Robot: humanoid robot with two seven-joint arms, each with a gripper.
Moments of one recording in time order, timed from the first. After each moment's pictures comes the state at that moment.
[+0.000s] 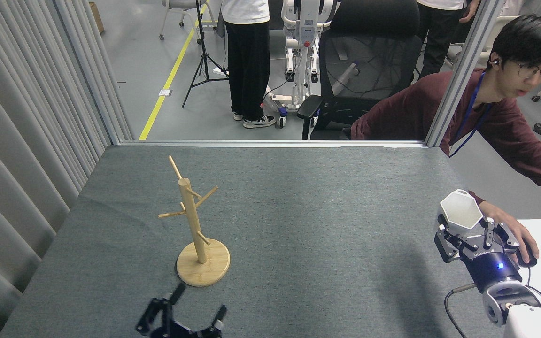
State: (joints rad) left arm 0.23 -0.03 -0.04 -1.66 -1.57 -0.53 0.28; right arm -0.32 -0.31 -0.18 -1.01 1.52 -0.34 -0.26
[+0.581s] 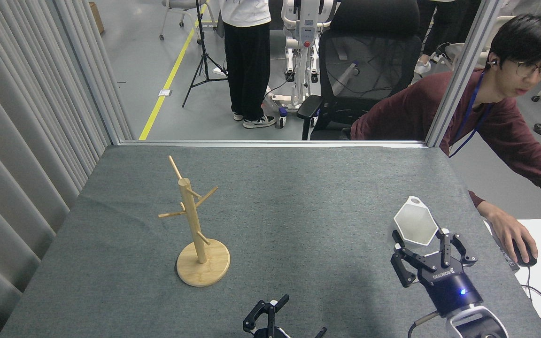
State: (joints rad) left arm 0.02 -0.10 -0.49 -1.35 -1.69 -0.27 0.23; right arm -0.08 -0.19 -0.09 -1.43 1.52 -0.35 -0.25
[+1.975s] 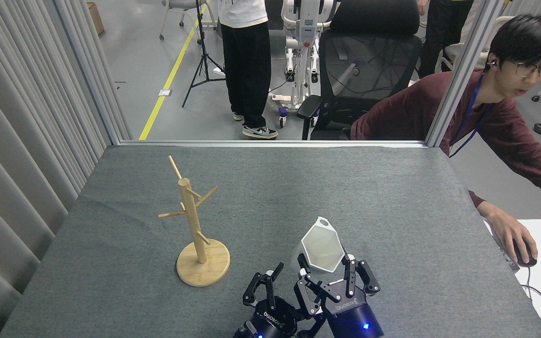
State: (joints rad) left arm -0.08 -0.12 -0.56 -1.33 -1.64 -0.02 0.24; right arm 0.09 0.21 0.09 -1.64 1.61 -0.30 -0.17
